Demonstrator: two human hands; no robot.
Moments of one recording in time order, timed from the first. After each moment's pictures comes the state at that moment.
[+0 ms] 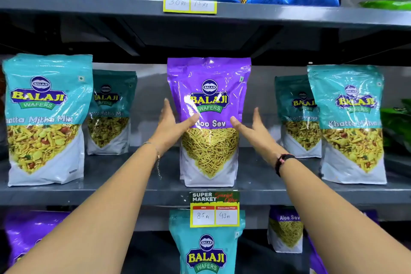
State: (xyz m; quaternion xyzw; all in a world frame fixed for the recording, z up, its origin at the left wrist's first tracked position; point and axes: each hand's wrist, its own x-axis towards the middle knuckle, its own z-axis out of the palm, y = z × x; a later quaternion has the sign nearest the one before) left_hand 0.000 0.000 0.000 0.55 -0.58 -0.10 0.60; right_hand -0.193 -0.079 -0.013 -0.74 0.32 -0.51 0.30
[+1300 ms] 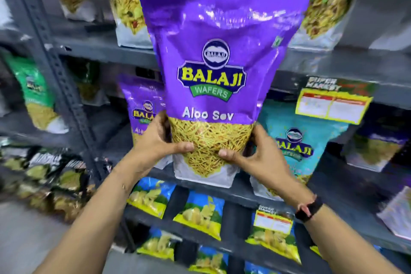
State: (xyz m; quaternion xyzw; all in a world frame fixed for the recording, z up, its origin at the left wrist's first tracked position) left_hand 0.110 0.182 -0.227 0.52 -0.46 -0.29 0.66; right_hand -0.072 0.079 -0.217 -0.82 0.23 -0.34 0.39
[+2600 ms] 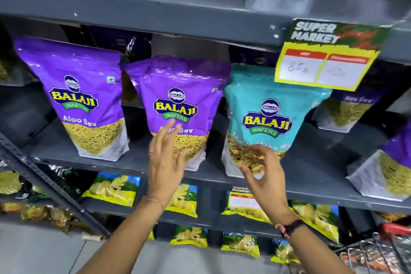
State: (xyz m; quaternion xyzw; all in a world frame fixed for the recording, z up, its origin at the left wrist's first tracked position) left_hand 0.065 0.083 -0.365 0.67 -0.52 0.09 0.52; right_hand -0.126 0.014 -0.362 -0.77 0.38 -0.43 0.28
